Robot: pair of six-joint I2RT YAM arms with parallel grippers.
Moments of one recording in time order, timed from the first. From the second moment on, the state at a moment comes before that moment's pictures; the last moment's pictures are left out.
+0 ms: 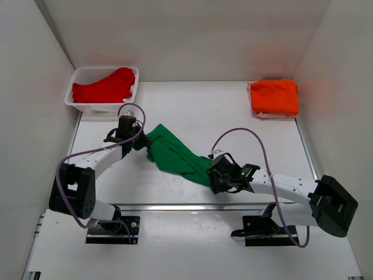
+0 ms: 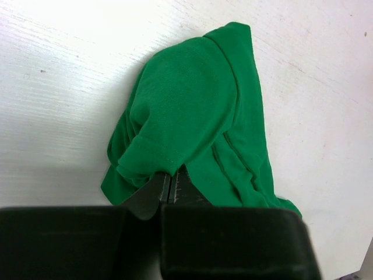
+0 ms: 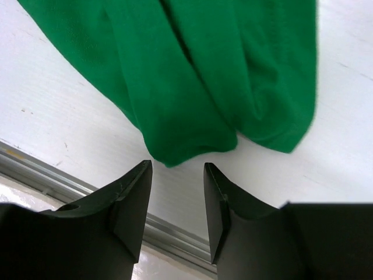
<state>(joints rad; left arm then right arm) -0.24 1.42 0.78 -0.13 0.06 -0.72 0.91 1.19 0.57 -0.42 0.10 0.49</state>
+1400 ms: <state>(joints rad) -0.07 1.31 1.41 -0.40 0.31 -0.70 0.25 0.98 1.24 -0.84 -0.12 -0.04</state>
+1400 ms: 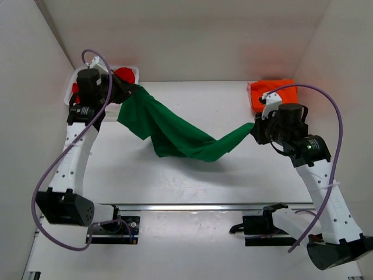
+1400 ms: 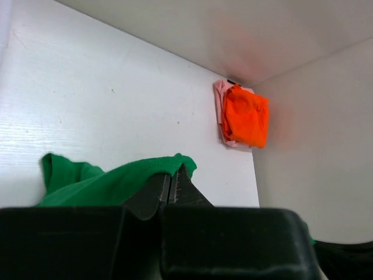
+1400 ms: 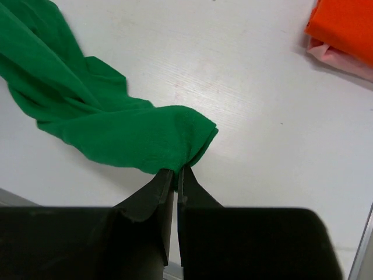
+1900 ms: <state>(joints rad) -0.06 1.91 2.26 -0.51 0.33 -0.71 0.17 0.96 1.24 -0.85 -0.10 -0.05</state>
